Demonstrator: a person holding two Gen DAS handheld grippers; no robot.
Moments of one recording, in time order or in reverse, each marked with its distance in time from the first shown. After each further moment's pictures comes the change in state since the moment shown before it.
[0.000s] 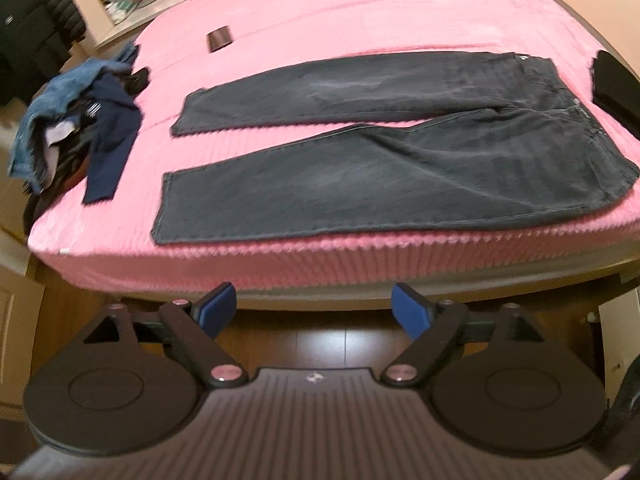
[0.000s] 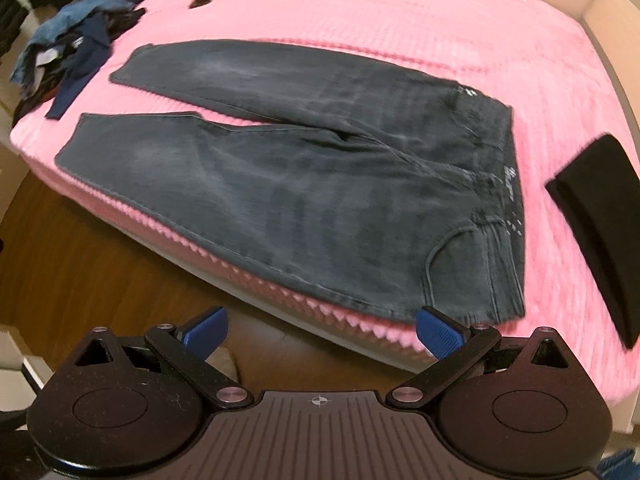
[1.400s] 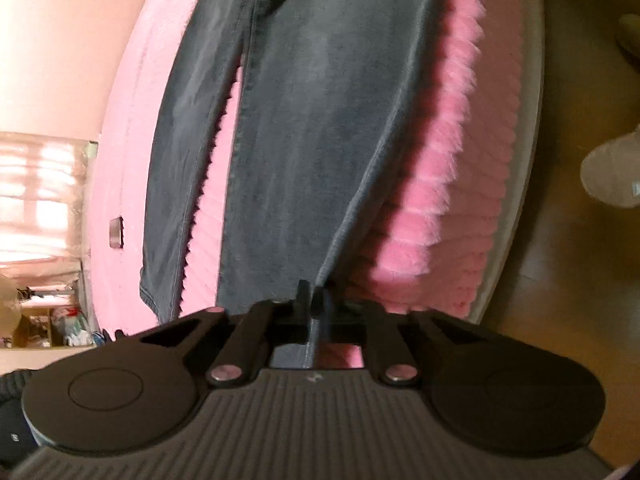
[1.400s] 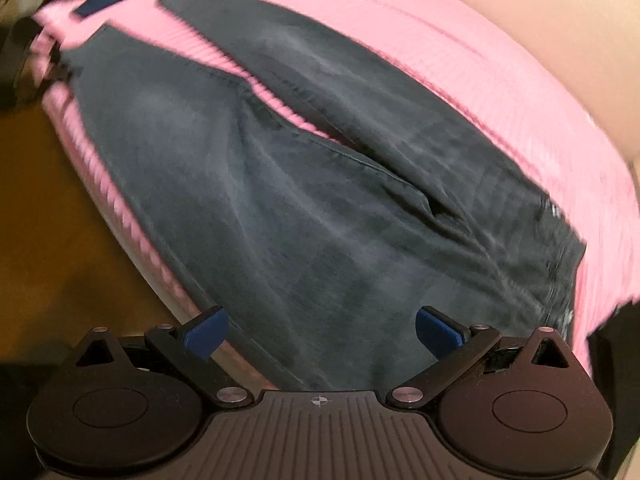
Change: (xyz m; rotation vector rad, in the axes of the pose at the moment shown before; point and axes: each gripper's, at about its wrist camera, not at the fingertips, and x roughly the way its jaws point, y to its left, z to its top) left arm 0.271 0.087 -0.019 1.192 -0.197 0.129; right arm 0.154 0.080 0.016 -0.440 -0.109 -0.156
